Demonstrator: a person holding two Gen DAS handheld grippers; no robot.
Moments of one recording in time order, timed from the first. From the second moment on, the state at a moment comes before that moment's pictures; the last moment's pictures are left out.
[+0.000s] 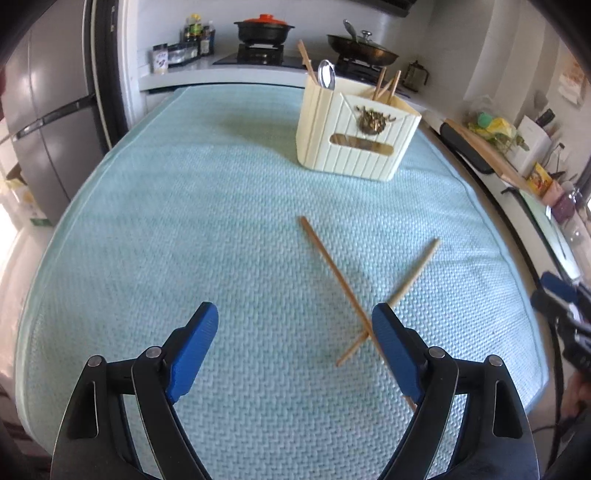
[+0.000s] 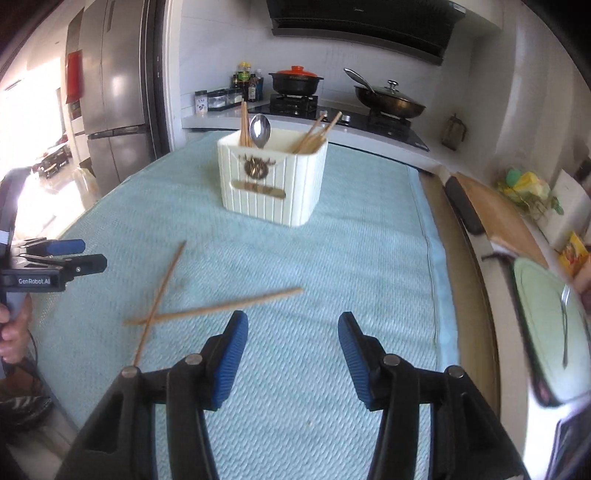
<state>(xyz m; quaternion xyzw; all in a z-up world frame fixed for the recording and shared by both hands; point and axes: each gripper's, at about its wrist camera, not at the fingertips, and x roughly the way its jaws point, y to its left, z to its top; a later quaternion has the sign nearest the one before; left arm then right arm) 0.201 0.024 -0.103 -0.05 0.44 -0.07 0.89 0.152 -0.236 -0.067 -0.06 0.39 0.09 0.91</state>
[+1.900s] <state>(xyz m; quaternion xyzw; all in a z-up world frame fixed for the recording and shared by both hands) 0.199 0.021 -0.134 -0.02 0.46 -0.05 0.88 0.241 -0.138 -0.158 -0.04 0.46 0.09 0.88</state>
